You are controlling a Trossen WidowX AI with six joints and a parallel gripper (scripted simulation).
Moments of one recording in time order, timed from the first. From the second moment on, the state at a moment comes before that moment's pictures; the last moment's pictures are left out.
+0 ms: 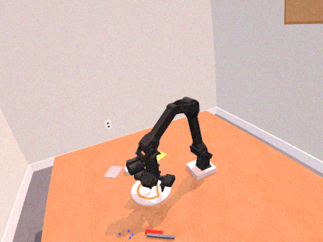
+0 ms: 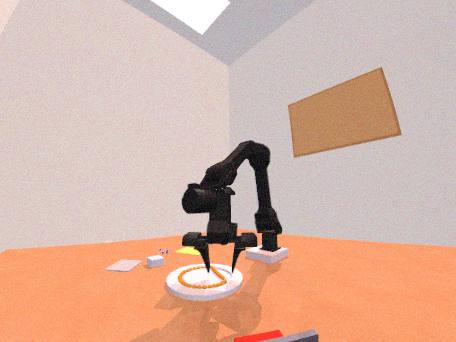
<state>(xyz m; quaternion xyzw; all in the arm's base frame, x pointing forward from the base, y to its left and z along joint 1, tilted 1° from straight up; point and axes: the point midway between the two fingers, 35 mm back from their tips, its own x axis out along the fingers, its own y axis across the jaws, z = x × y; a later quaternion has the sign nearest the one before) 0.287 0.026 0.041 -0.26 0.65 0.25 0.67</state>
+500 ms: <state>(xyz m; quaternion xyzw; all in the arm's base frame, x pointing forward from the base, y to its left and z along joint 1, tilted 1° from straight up) 0.278 -0.009 0.051 0.04 0.70 -0.04 0.72</state>
